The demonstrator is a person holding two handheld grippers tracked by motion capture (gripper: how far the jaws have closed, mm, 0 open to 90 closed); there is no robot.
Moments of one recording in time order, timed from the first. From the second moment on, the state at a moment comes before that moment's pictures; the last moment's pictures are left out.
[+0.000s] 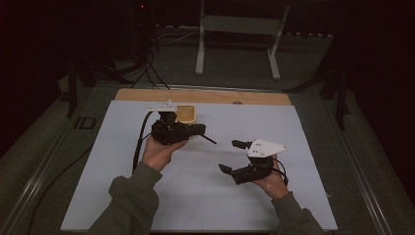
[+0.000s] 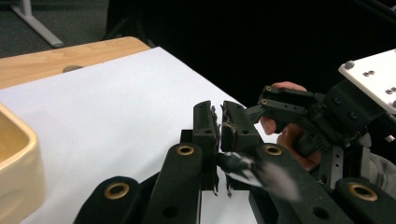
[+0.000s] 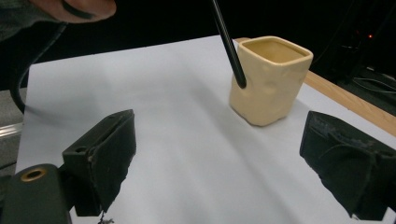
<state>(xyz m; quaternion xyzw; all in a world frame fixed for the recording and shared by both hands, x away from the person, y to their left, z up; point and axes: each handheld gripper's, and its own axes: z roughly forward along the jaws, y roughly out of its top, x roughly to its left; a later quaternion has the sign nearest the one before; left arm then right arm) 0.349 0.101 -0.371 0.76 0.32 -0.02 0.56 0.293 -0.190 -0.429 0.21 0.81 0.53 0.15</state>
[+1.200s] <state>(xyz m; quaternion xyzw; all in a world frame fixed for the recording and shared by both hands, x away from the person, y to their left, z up) 0.360 0.109 -0.366 0.78 0.34 0.03 0.52 0.287 -0.200 -0.440 0.22 0.81 0.52 0.15</state>
